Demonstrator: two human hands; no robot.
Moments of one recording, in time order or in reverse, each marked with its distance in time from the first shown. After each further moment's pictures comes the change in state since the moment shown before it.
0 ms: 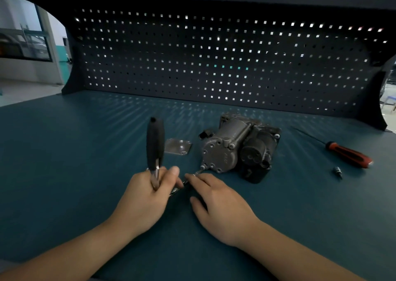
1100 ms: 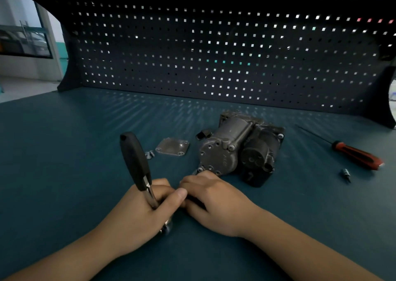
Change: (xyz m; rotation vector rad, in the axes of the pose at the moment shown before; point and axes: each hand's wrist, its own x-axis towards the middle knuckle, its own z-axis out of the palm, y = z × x) left_hand -0.002 0.001 -0.001 0.110 -0.228 0.047; right_hand 0.019 0.017 -0.008 0.053 -0.062 -0.231
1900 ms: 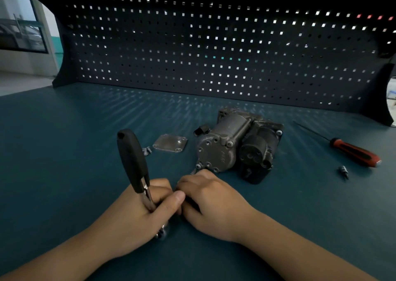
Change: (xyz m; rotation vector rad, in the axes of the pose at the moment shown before) left_hand -0.004 0.003 -0.004 0.059 -0.079 0.030; right_hand -0.004 -0.012 0.002 -0.063 0.021 0.037
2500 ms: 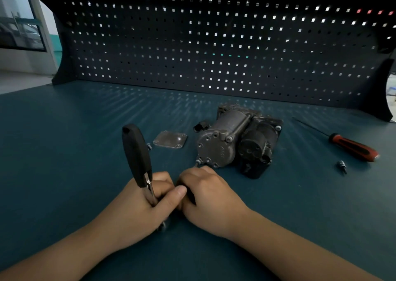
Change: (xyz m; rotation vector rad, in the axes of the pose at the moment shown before) left_hand 0.000 0.002 0.001 -0.006 0.023 0.048; right_hand 0.002 -0.005 0.006 0.074 0.080 0.094
